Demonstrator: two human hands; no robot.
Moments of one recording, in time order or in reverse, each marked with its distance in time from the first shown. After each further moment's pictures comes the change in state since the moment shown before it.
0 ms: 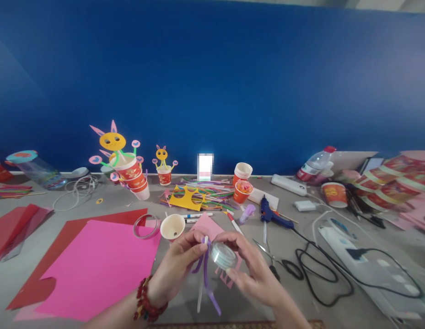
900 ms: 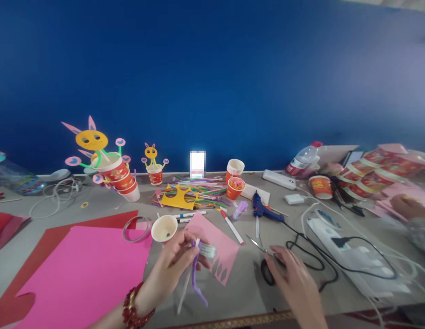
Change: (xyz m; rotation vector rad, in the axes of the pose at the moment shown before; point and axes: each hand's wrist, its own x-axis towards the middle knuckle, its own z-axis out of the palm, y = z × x) left_hand 0.000 0.005 -0.007 0.261 -0.124 0.033; right_hand -0.117 0.087 -0.052 -0.876 0.513 0.349
